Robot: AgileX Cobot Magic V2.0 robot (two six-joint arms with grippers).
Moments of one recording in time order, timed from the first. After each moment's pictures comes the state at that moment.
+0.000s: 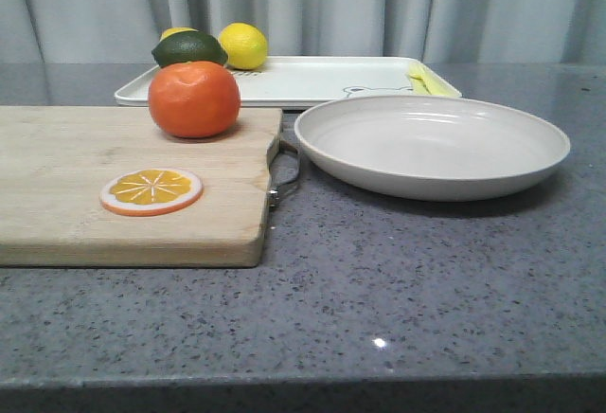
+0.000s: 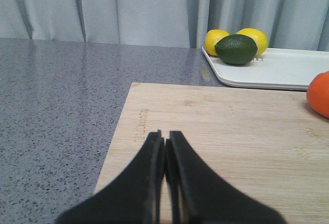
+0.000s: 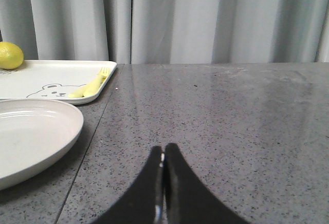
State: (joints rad) left arm -0.01 0.00 0.00 -0.16 0.11 0.02; right arm -0.03 -0.01 0.03 -0.08 0.01 0.14
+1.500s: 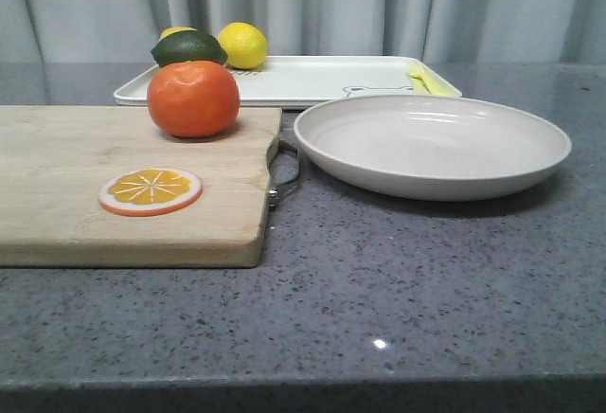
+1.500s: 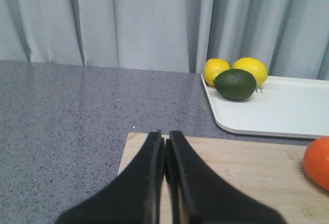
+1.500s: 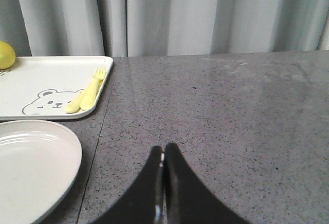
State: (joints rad) left arm -0.01 0.37 -0.30 -0.18 0.05 0.02; right arm -0.03 0.36 -0.31 -0.07 0.12 0.15
